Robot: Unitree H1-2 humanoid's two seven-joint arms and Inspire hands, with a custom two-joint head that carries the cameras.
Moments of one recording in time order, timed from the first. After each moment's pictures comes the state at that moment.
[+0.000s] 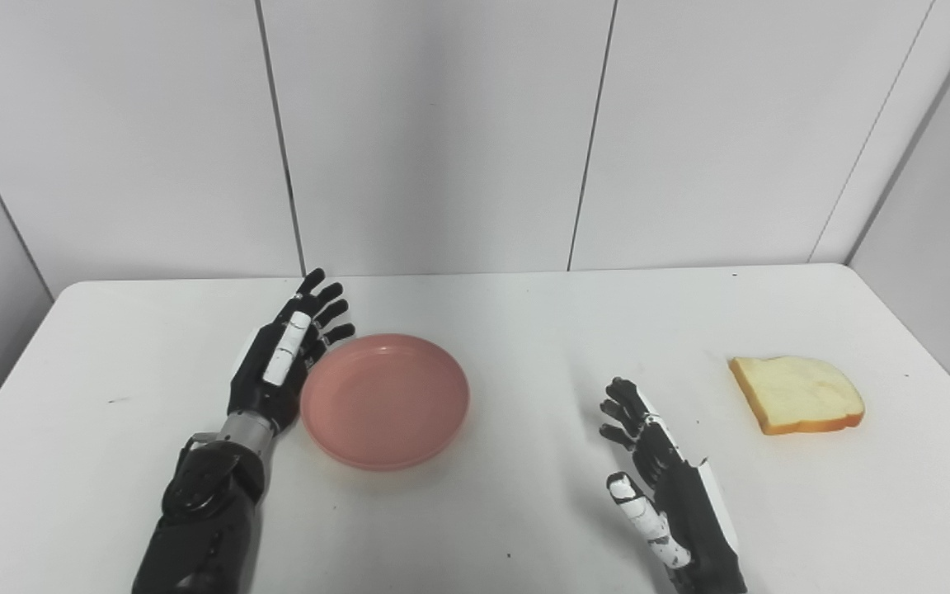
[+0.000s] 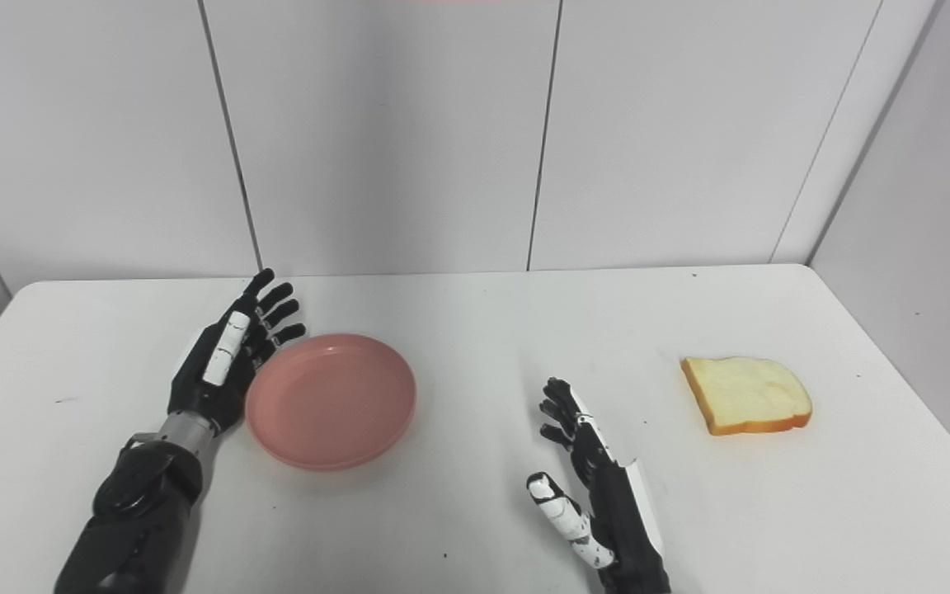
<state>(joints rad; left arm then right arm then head) -0.61 0.06 0.12 0.75 -0.24 -0.22 -0.31 0.09 -0.06 0.06 -0.10 -0.08 -0.32 0.02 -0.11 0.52</state>
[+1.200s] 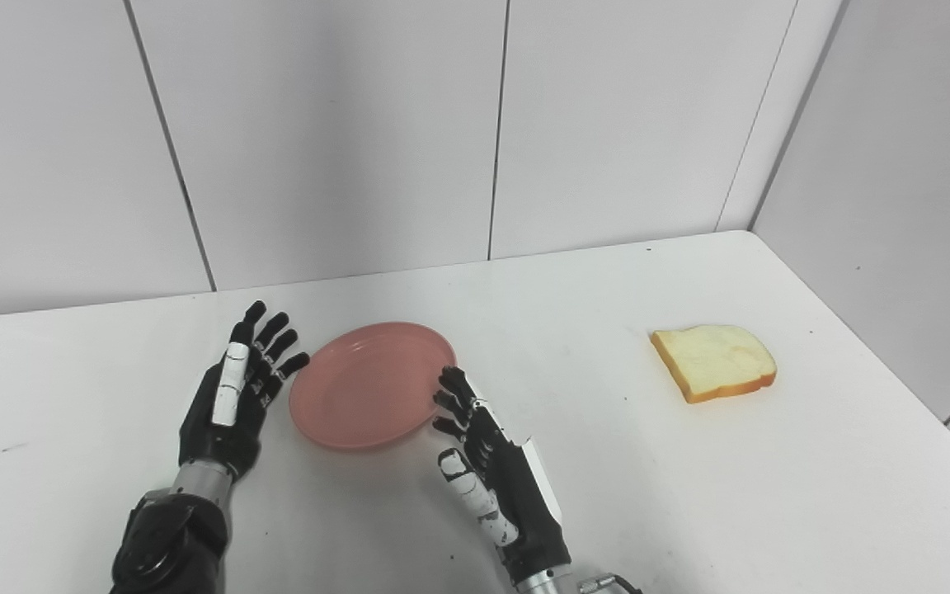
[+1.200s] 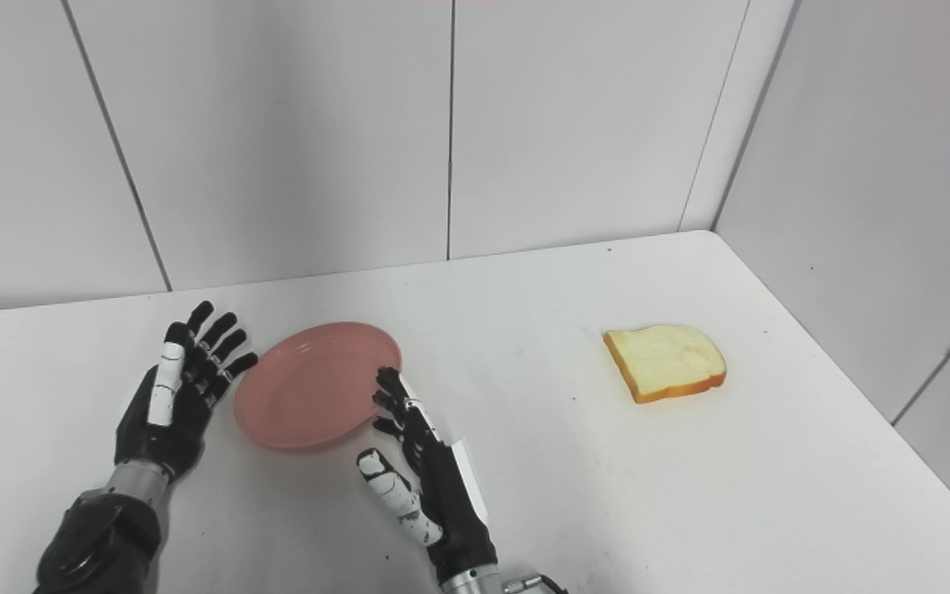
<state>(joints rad) -0.54 -0.02 0.08 0.62 -0.26 -0.10 -0.28 0.06 0.12 0.15 -0.07 -0.15 -0.26 -0.04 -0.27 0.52</state>
